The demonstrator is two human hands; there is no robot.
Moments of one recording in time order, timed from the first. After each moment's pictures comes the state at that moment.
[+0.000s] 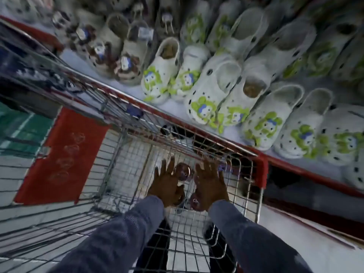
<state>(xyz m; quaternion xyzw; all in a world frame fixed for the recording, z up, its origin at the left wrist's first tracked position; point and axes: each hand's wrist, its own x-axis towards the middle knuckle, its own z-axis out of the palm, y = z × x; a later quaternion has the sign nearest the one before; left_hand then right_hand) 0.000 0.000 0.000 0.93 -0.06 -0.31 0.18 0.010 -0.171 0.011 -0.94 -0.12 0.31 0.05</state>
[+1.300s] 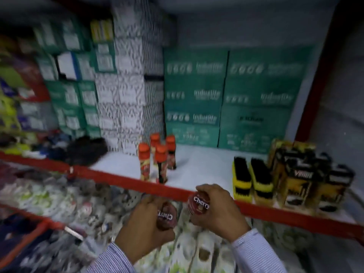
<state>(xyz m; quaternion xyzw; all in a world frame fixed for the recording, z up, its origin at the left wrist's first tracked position) 0.108 0.003 0.477 0.95 -0.14 0.12 0.26 0.124 -0.213 0.496 -0.94 -0.11 -0.09 0.31</state>
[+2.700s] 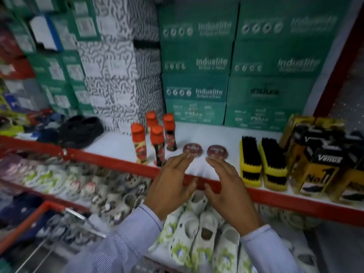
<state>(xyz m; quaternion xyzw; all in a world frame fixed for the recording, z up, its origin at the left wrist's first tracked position) 0.183 -0.056 0.473 0.91 -0.24 0.21 0.25 0.159 -0.237 0.458 -0.90 -0.16 -0.21 0.33</state>
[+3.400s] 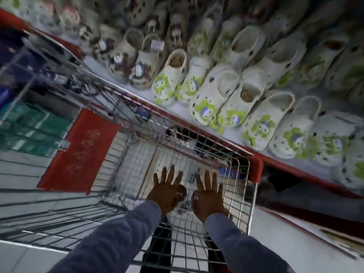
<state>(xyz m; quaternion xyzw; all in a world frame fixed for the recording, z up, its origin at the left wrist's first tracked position) -0.034 0.007 0.032 0.93 -0.09 -0.36 0.09 -0.044 -0.165 0.008 -0.95 -0.05 0.27 0.15</state>
